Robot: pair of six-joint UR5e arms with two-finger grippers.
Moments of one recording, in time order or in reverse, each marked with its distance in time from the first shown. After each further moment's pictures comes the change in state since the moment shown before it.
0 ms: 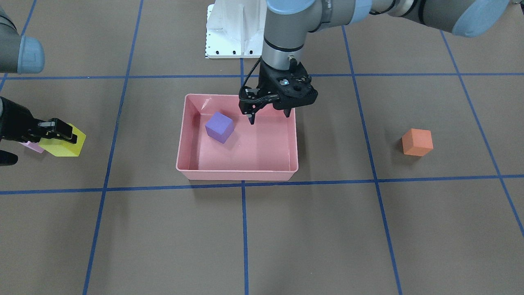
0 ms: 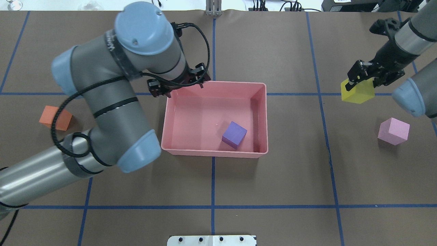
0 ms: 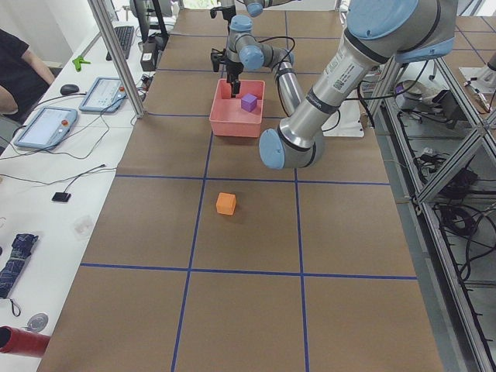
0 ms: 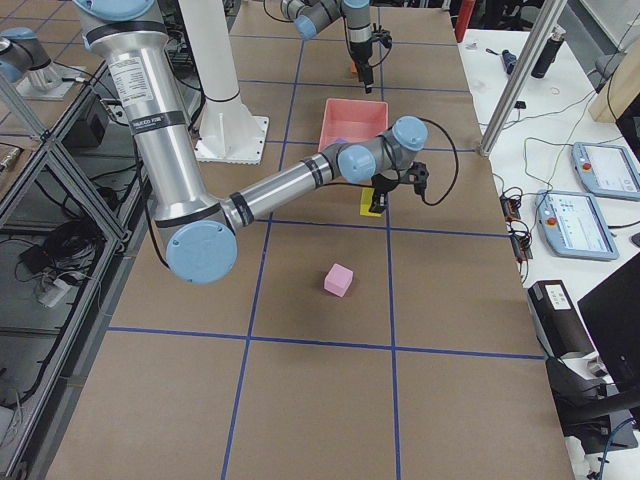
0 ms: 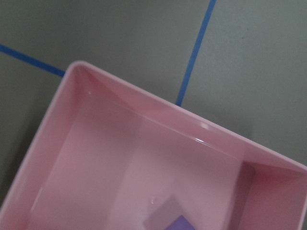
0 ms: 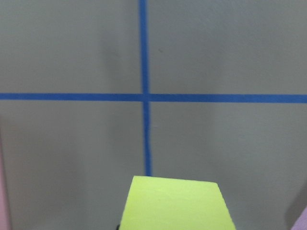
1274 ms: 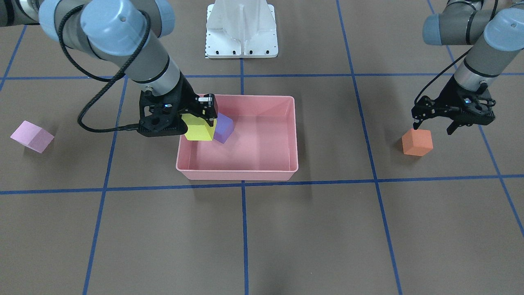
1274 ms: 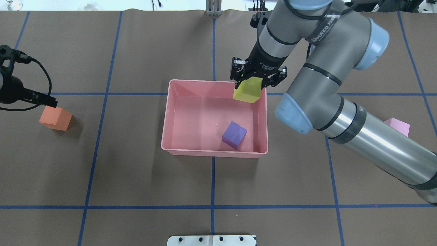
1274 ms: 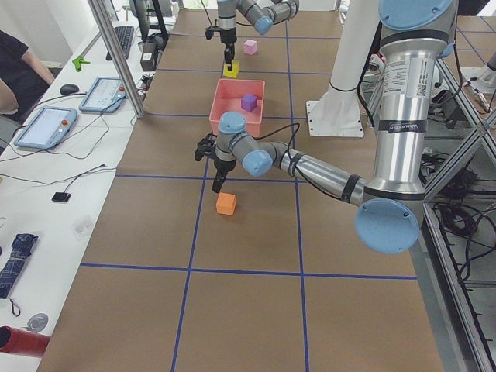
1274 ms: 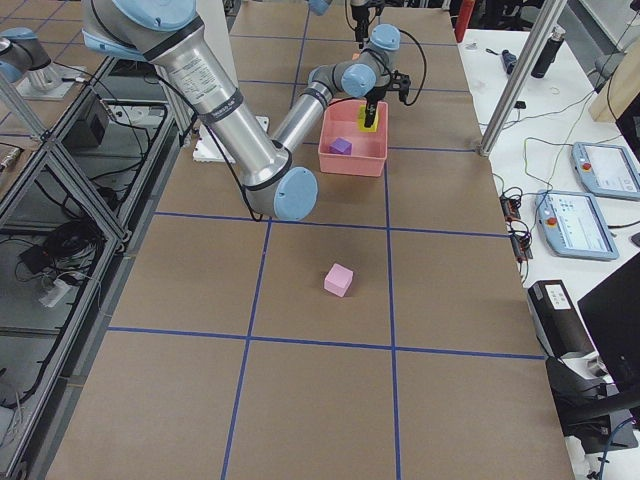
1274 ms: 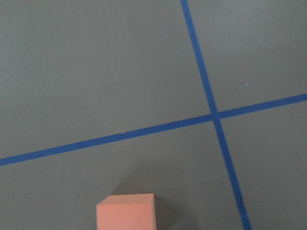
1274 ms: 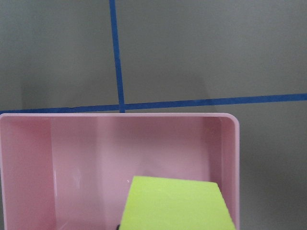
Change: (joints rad) left arm -0.293 0.738 -0.019 -0.577 -0.151 0.702; right arm -0.357 0.406 -0.069 0.081 -0.290 0.522
